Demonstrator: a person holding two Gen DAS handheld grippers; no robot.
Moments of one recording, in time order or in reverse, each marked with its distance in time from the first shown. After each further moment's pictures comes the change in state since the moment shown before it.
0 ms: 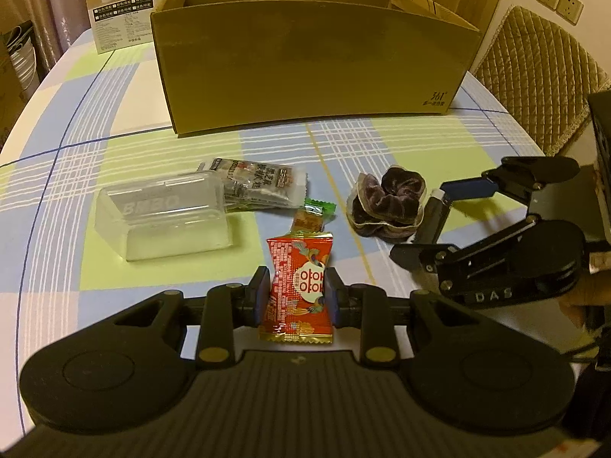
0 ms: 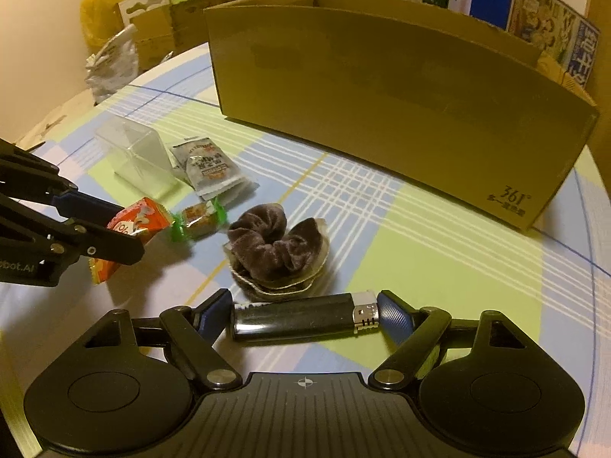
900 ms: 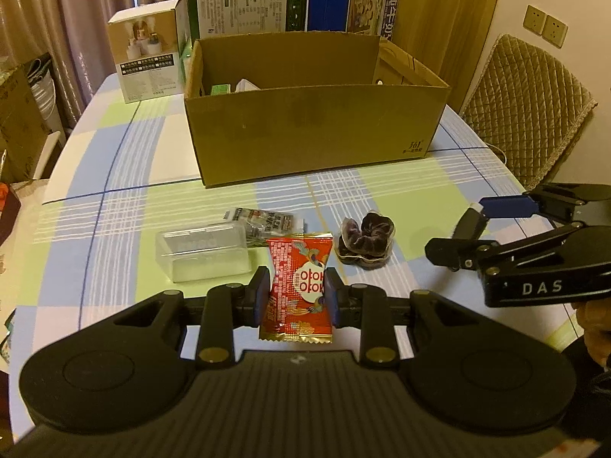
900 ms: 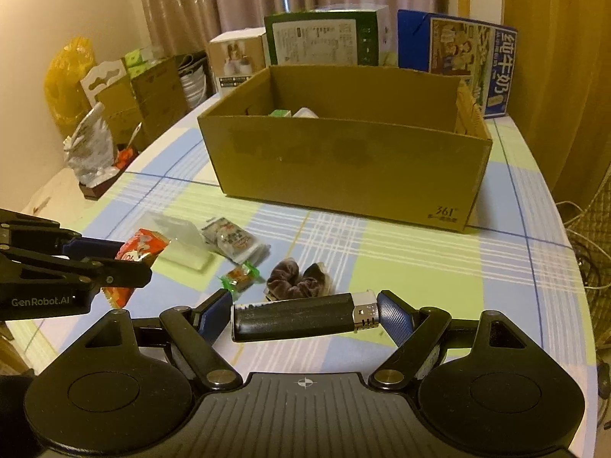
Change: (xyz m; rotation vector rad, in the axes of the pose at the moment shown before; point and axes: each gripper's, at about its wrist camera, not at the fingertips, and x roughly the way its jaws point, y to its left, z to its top) left arm -0.085 -0.011 0.012 0.020 -0.089 0.040; right arm -0.109 0.022 0.017 0.222 -0.109 -0.057
